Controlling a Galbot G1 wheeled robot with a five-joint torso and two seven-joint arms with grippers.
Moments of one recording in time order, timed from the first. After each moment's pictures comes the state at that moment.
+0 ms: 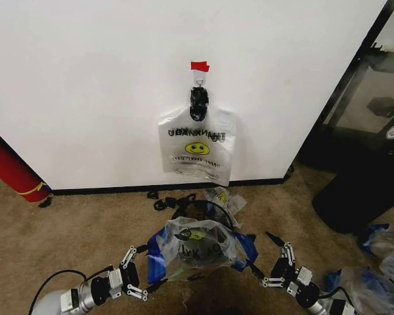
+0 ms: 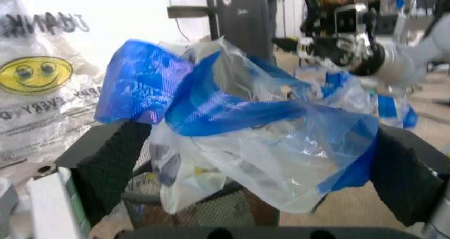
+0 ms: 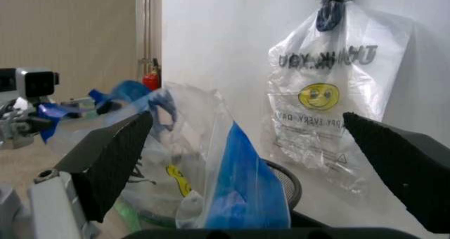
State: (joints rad) left arm 1.45 -1.05 -0.54 -1.58 -0.62 -0.66 1.22; right arm -1.52 1.23 0.61 1.56 0.71 0.73 -1.16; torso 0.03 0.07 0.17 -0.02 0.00
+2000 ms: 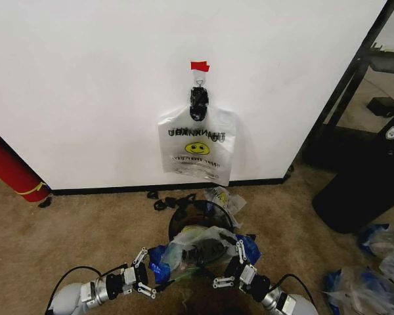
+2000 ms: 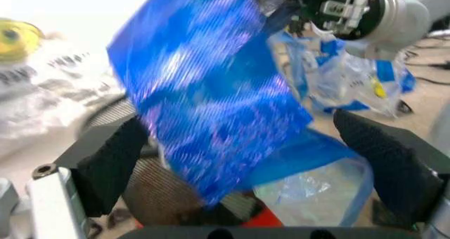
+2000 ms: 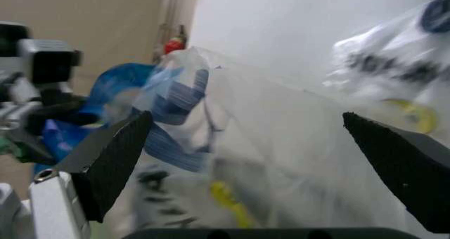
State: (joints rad) left arm 1.35 -1.09 -0.51 -1.46 -0.50 -0.72 1.22; right arm -1.44 1.32 0.40 1.65 0.15 0.77 -0.75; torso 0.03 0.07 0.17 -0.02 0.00
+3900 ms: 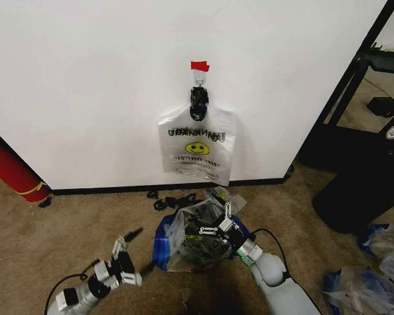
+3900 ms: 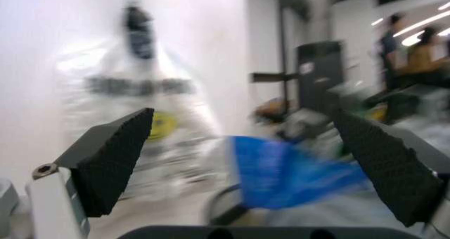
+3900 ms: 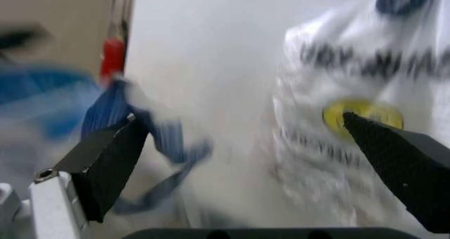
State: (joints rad) left arm 1.37 -1.11 -0.55 -1.46 -0.89 -0.81 1.20; right arm -1.18 1.33 0.23 1.53 0.09 0.66 -0.47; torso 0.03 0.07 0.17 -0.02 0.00
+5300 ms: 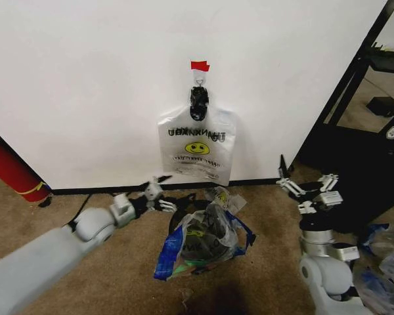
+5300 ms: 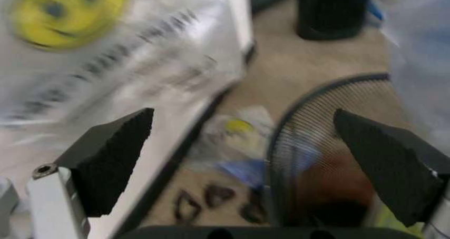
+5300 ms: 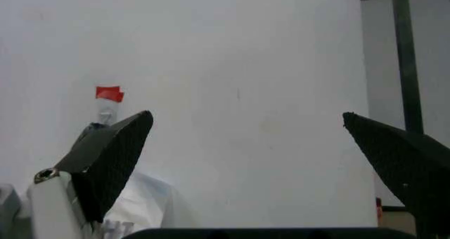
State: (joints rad) left arm 0.46 -0.64 0.49 -1.64 -0.67 -0.07 0.35; right arm -1.37 1.34 0.63 1.96 0.31 0.60 -0.14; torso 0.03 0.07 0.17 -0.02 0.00
